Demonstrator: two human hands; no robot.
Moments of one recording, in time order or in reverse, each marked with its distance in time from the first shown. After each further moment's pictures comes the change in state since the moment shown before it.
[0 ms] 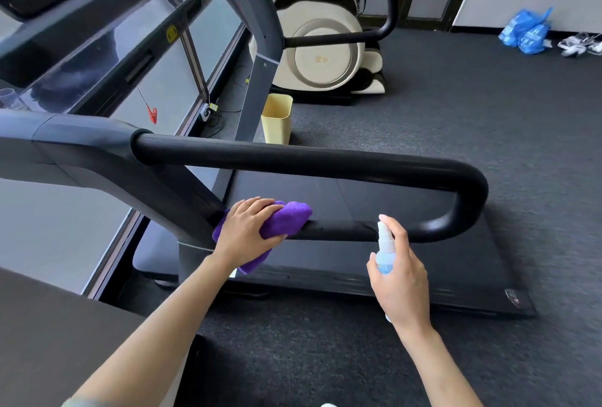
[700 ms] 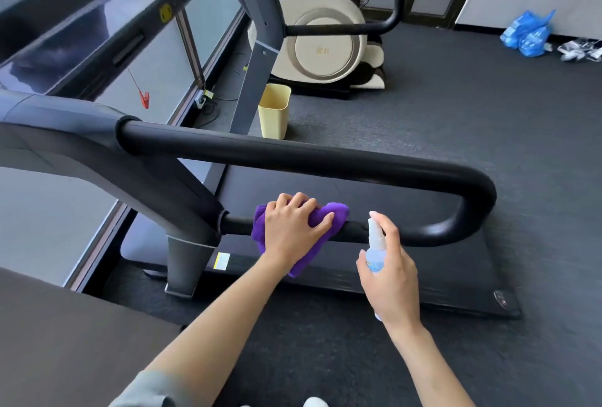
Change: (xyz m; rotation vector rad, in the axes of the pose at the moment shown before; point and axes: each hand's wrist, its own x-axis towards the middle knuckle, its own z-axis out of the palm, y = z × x) left_hand 0.036 0.081 0.043 0.059 0.246 -0.158; right_hand 0.010 -0.003 0.009 0.032 -0.038 -0.029
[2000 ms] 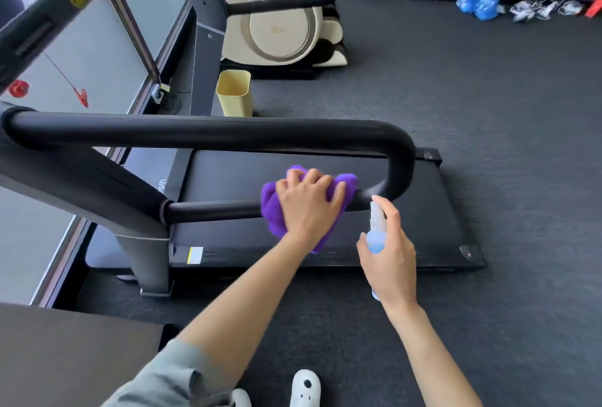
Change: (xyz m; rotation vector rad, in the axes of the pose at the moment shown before) left_hand 0.000 0.123 0.011 -0.051 -0.026 -0.026; right_hand -0.018 0.062 -0.053 -0.024 0.120 0.113
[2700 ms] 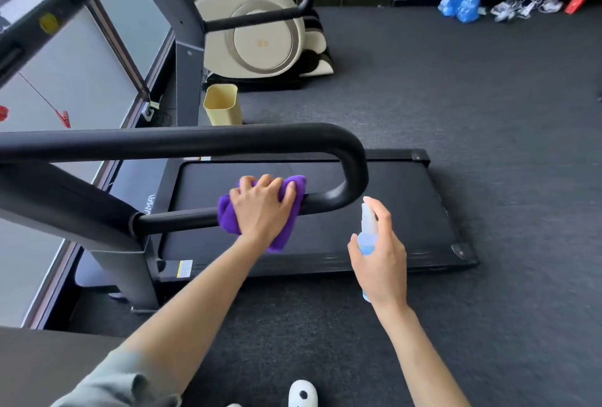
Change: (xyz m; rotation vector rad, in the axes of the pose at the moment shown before) left_hand 0.007 -0.013 0.003 0.121 -0.027 -0.047; right_hand 0.004 0.029 -0.033 0.054 0.073 0.002
